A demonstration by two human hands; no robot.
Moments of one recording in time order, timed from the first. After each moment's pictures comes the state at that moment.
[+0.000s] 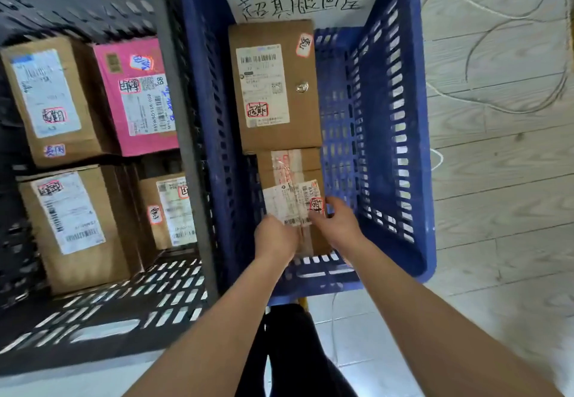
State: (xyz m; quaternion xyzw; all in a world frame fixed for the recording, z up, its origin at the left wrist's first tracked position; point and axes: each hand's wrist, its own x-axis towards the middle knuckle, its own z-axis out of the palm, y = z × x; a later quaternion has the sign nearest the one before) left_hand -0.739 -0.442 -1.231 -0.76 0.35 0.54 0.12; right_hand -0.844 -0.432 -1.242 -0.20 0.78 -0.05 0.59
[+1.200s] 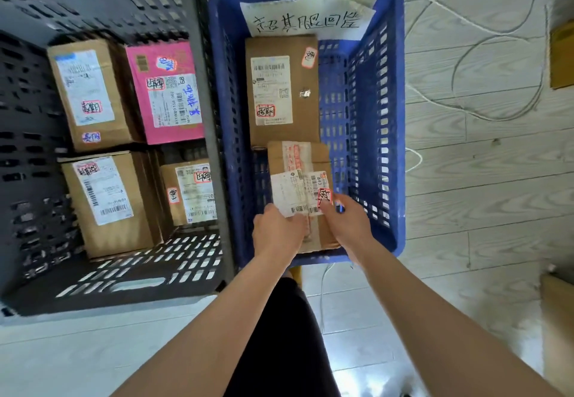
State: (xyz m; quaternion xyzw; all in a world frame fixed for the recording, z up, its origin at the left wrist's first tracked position) left_hand -0.738 -0.441 -1.151 -0.78 0.30 0.55 0.06; right_hand -0.850 -0.428 -1.170 -0.21 0.80 -0.05 0.56
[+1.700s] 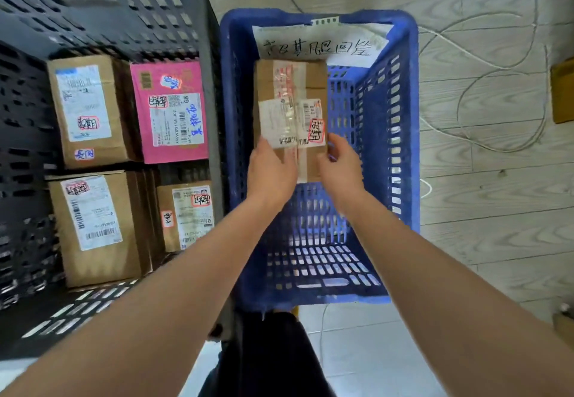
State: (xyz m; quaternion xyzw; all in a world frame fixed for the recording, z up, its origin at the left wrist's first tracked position) left_hand -0.732 -0.546 -1.182 -0.74 0.40 0.52 -0.11; right_hand -0.833 -0.537 -1.185 -0.26 0.76 -0.24 0.53
